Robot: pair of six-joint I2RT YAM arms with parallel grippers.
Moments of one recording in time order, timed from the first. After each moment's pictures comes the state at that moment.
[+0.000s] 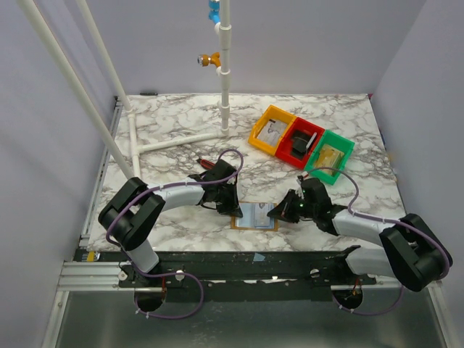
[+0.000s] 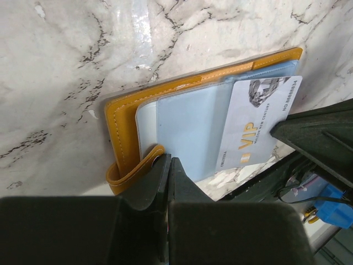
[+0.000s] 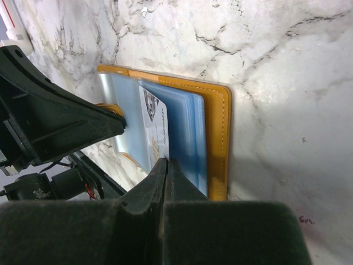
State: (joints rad) left arm -0.71 1.66 0.84 -0.22 0.33 -0.82; right arm 0.52 1.27 0.31 0.24 -0.35 0.97
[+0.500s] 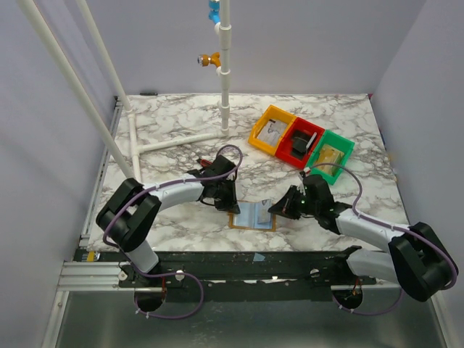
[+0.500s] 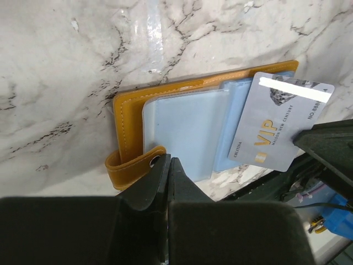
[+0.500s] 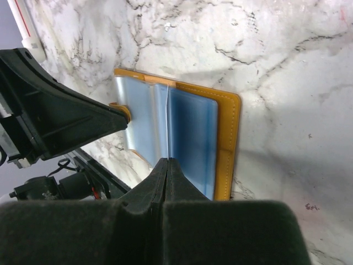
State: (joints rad) left arm -0.71 1.65 0.89 -0.32 0.30 -0.80; right arm 0.51 1.19 0.35 0.14 -0.33 0.96
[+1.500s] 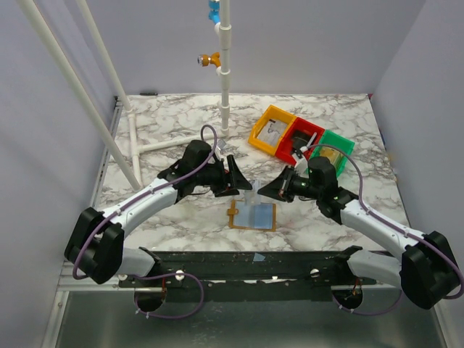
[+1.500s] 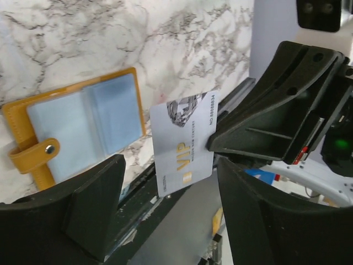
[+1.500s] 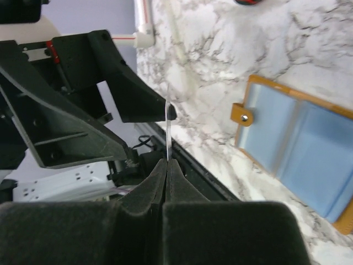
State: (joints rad) left arm -0.59 1.34 0.85 -0.16 0.55 -0.90; right arm 0.51 1.12 0.56 0.10 -0.51 1.04
